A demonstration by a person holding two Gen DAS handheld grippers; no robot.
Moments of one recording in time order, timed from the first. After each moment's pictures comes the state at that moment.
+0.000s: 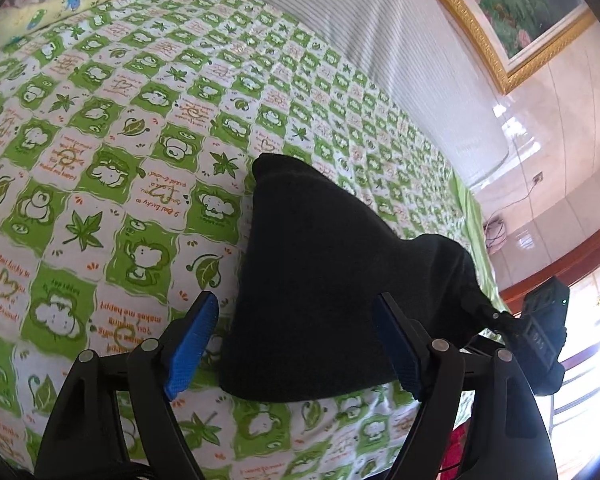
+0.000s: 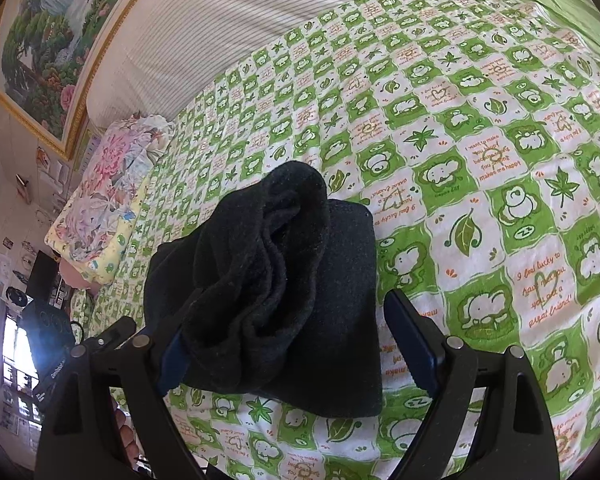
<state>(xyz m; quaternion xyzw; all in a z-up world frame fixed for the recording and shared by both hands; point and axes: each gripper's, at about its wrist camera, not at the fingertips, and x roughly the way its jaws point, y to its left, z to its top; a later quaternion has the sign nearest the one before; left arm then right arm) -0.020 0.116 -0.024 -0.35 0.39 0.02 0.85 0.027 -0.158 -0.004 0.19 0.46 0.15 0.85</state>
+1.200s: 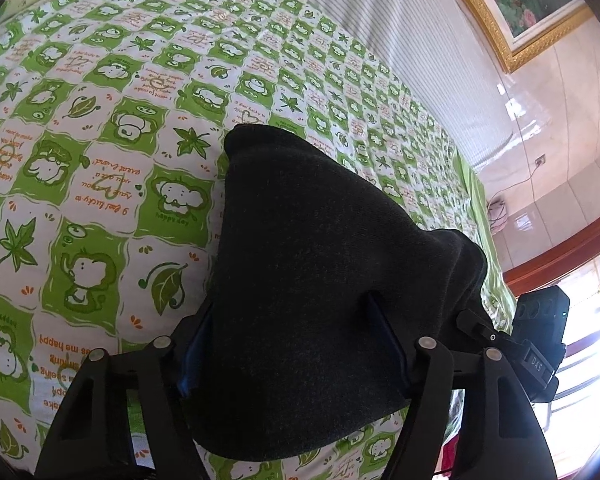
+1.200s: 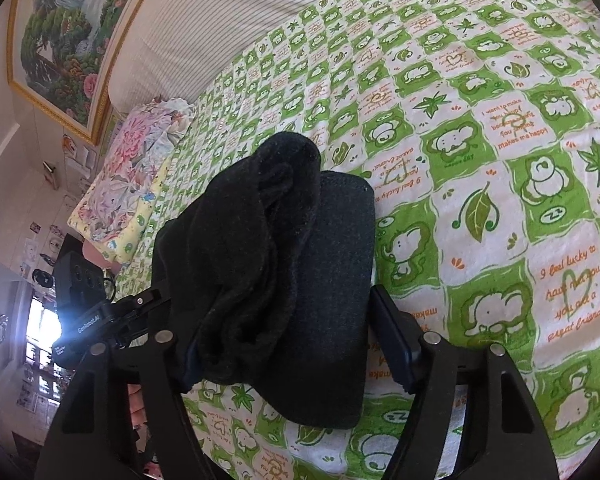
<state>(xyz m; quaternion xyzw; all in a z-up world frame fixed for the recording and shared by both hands) 0.017 0.105 -0.047 -0.34 0.42 0.00 0.84 0.029 -0.171 -0.030 0.21 0.47 0.22 0.83</state>
